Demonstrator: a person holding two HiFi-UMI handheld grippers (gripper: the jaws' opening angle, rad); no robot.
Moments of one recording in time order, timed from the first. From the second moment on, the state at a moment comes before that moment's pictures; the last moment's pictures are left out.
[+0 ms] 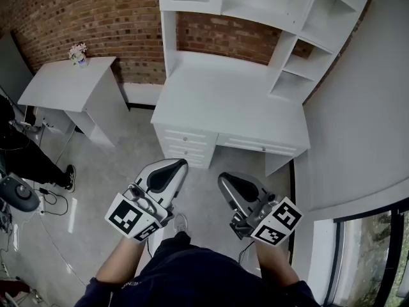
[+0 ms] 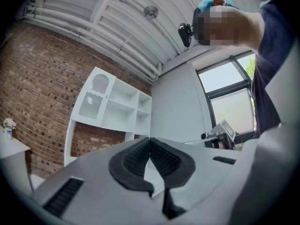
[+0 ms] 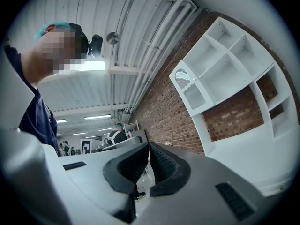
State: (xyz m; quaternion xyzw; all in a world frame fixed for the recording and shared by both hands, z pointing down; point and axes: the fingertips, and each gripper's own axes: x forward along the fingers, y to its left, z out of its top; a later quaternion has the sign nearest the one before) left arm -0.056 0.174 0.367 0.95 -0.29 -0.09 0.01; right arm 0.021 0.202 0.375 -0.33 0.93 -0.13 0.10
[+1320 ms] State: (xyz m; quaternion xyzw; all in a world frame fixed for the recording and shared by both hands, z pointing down) left arm -0.077 -0.045 0.376 0.96 -0.27 -0.08 0.02; right arm -0.004 -0.015 0.378 -0.36 0.92 -0.13 0.10
